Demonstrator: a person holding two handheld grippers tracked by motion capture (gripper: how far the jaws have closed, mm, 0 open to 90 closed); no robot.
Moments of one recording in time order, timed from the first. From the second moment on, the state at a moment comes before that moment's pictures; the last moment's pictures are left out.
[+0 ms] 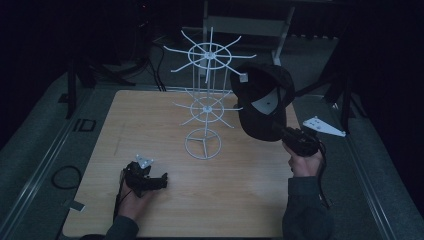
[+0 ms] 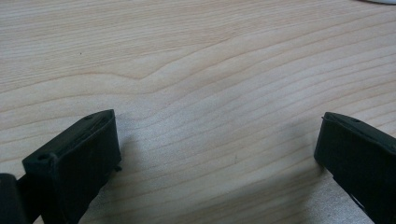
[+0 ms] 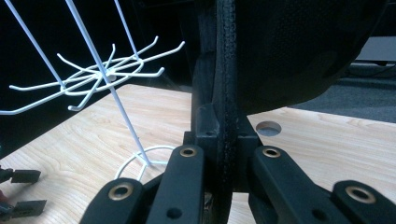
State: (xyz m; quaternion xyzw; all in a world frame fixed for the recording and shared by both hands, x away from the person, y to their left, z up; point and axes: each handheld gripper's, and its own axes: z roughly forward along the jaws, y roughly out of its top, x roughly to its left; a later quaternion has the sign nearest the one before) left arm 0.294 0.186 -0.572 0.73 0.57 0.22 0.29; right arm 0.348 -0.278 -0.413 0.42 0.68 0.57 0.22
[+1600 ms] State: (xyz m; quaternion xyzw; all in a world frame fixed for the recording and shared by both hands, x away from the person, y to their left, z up) left arm 0.294 0.186 -0.572 0.73 0.57 0.22 0.29; right arm 0.350 -0.272 -0.378 0.40 0.67 0.57 0.26
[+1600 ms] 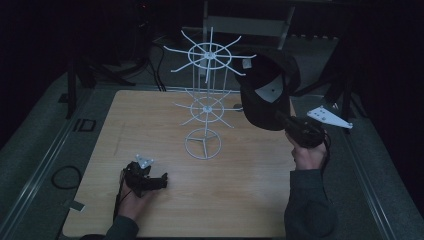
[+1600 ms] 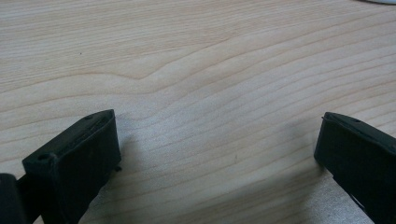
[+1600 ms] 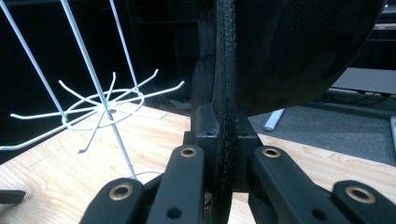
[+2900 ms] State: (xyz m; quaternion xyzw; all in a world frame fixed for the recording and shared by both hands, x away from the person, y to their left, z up) left arm 0.294 0.186 -0.572 0.73 0.57 0.22 0.29; right arm 0.359 -0.265 -0.362 0.39 0.66 0.58 0.27
